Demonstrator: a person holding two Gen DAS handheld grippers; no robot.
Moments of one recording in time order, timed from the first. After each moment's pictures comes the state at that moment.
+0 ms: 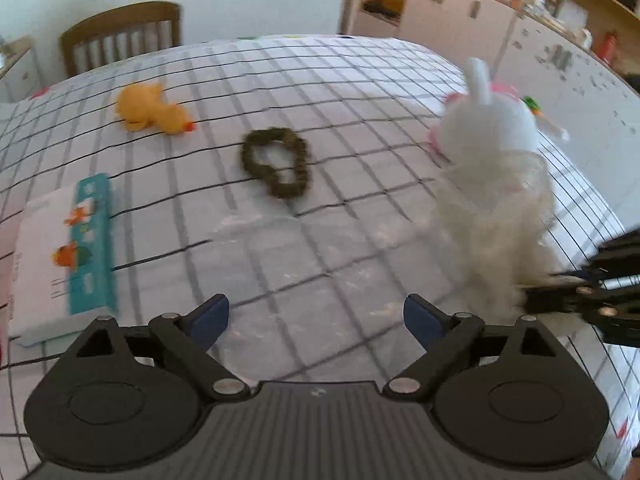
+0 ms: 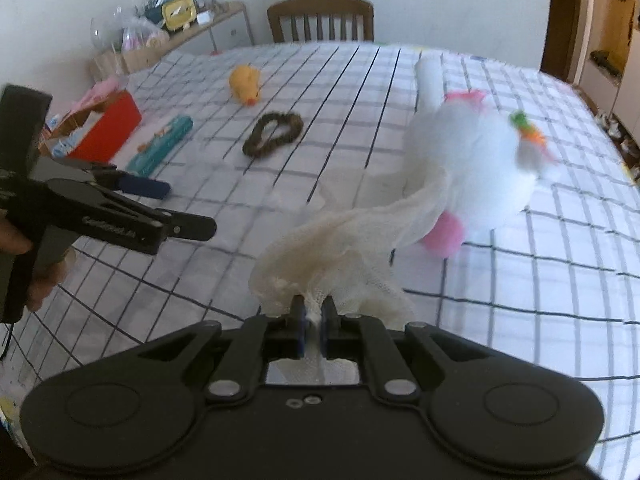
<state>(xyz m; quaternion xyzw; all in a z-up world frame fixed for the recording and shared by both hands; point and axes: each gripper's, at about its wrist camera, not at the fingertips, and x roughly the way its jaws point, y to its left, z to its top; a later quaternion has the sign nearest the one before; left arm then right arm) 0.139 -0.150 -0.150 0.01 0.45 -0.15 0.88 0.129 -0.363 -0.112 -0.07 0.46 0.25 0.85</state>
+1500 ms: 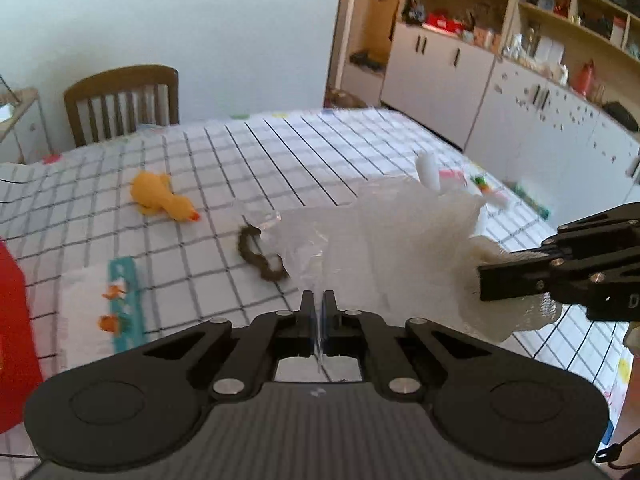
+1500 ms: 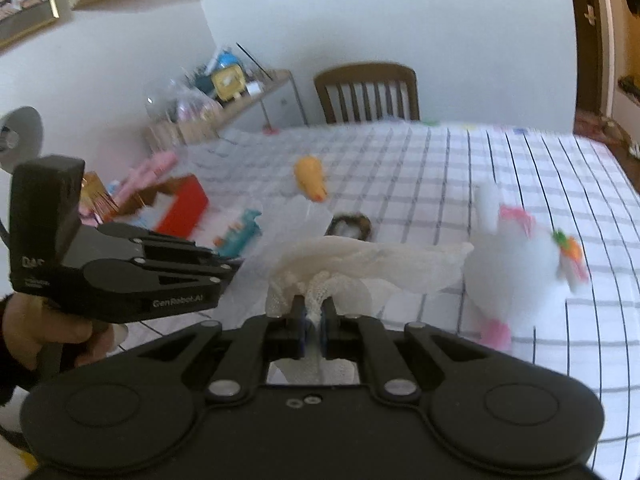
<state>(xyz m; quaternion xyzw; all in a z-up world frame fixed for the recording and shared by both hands) 0.113 -0.140 -0.076 0.00 0.37 -0.15 0.92 0.128 -0.347 -0.039 -0.01 0.37 0.32 0.87</state>
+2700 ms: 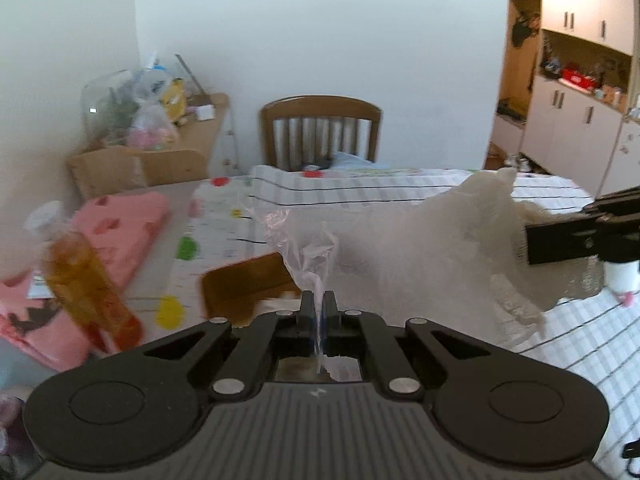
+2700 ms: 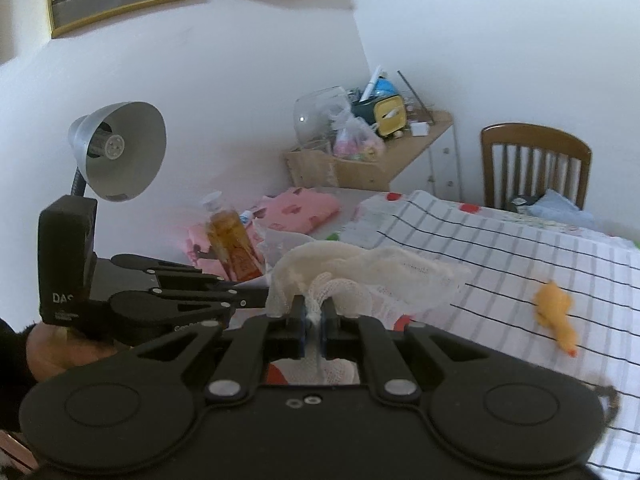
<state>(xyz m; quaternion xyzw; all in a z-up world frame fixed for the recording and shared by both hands) 0.050 0.136 -0.020 0.00 0.33 0.06 0.94 0.137 -0.077 0.010 -0.03 0.31 0.49 0.82</state>
